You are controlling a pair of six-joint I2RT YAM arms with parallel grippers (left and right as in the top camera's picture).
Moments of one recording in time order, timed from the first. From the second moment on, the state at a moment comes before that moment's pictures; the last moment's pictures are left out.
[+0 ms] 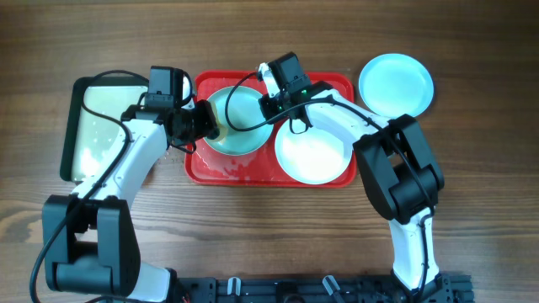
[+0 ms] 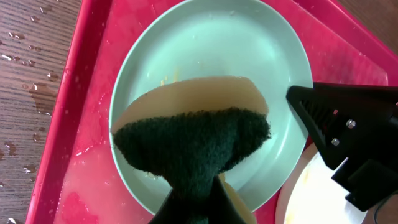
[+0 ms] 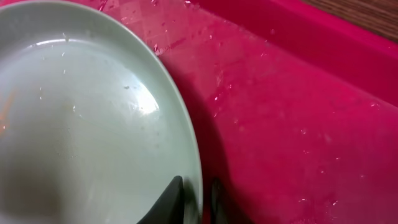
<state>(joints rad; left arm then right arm) -0.10 1.66 1.05 -0.53 0.30 -0.49 0.53 2.20 1.49 -0.32 -0.15 0.07</state>
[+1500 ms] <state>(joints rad) -0.21 1.96 1.16 -0.39 0.29 -0.35 0.54 2.20 1.51 -0.44 -0.24 0.42</state>
